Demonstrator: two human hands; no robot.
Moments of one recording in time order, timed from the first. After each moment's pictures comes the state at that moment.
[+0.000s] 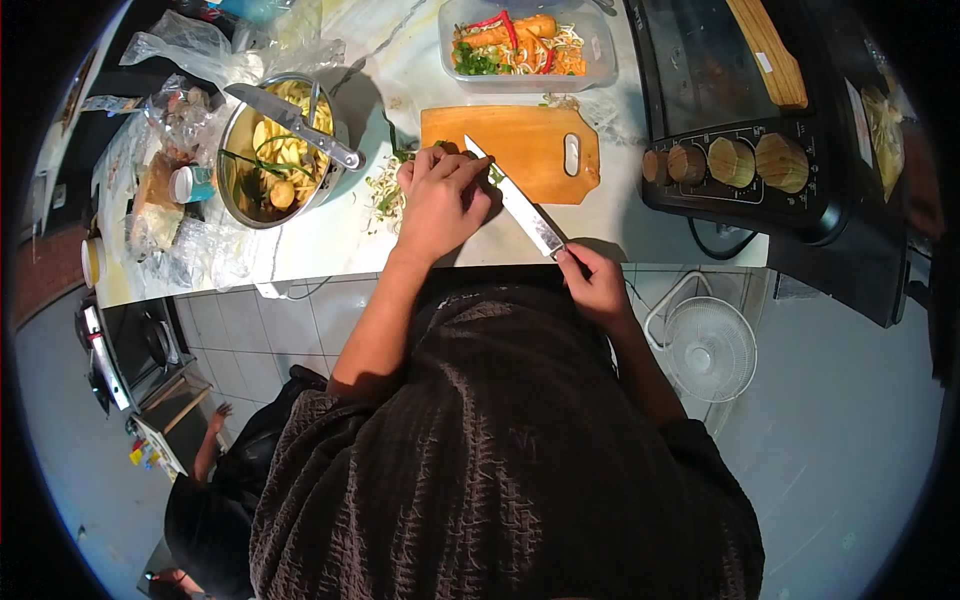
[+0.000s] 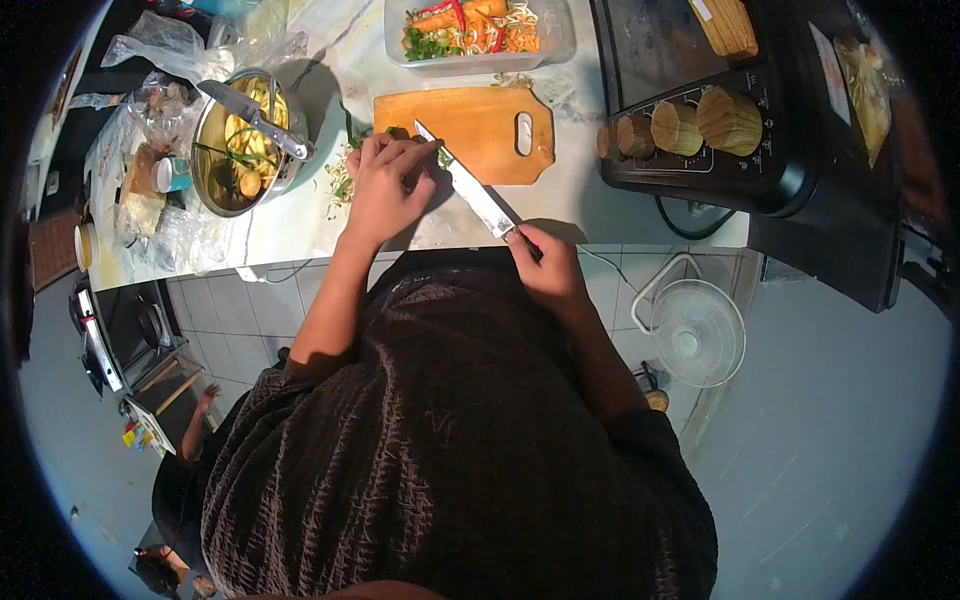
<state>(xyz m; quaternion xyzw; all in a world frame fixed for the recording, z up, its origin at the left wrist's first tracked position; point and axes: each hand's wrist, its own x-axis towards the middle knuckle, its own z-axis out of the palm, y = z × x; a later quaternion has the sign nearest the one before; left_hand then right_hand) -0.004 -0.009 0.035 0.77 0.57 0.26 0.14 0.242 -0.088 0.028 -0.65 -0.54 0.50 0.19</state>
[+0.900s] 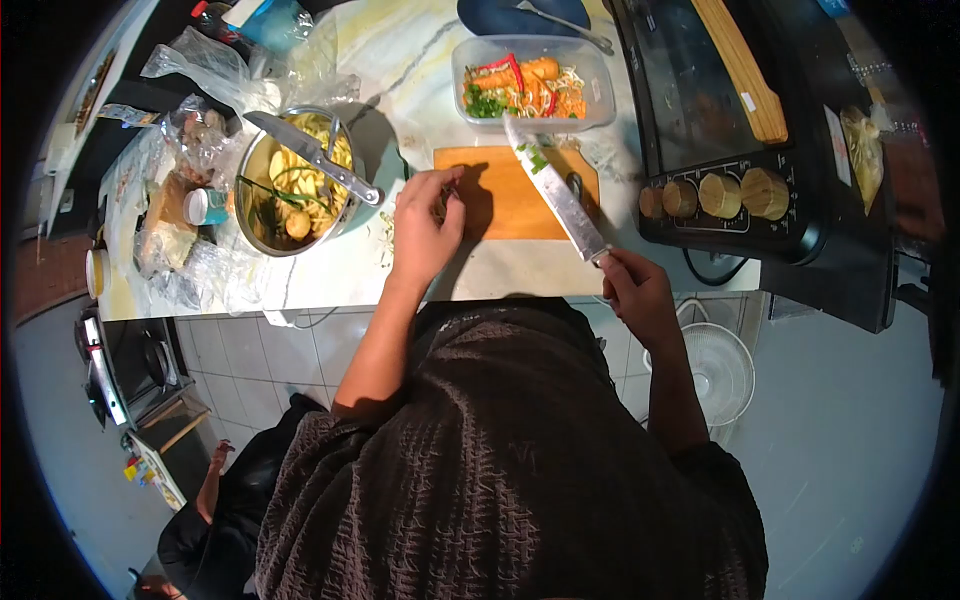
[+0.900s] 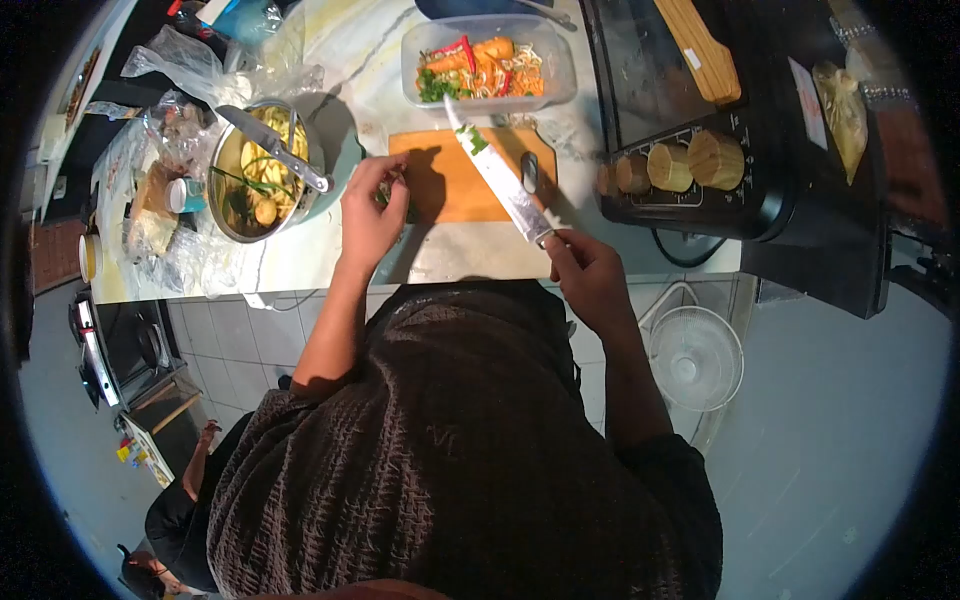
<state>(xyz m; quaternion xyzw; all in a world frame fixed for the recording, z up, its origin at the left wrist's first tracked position) -0.025 0.007 0.051 0.64 0.59 0.43 0.25 0.258 -0.049 0.105 -0.66 -0.42 0.57 0.24</state>
